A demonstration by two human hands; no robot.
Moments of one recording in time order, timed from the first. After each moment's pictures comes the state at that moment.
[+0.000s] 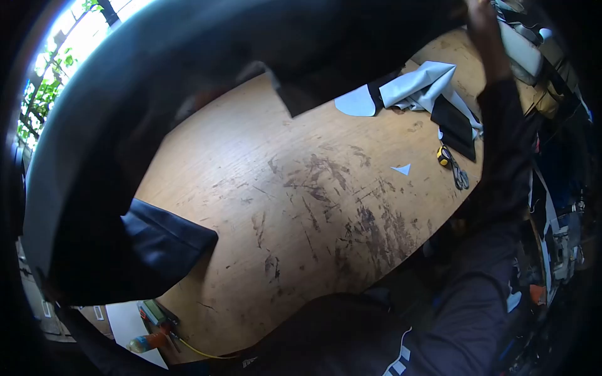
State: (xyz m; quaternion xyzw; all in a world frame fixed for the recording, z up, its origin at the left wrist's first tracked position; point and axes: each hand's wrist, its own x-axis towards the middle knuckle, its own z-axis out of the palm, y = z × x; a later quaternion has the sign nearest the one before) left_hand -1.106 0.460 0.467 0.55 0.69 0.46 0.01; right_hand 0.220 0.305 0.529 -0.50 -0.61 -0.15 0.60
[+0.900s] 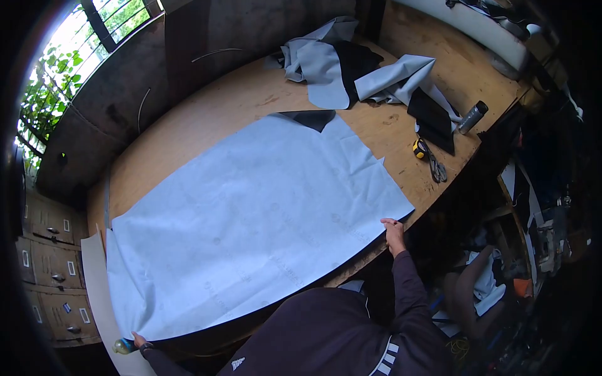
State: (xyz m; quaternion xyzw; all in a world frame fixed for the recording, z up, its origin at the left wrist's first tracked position) left_hand -0.947 0.214 0.057 0.08 0.77 0.53 0.33; right_hand 0.071 0.039 -0.058 -0.79 -0.14 0.29 0.51
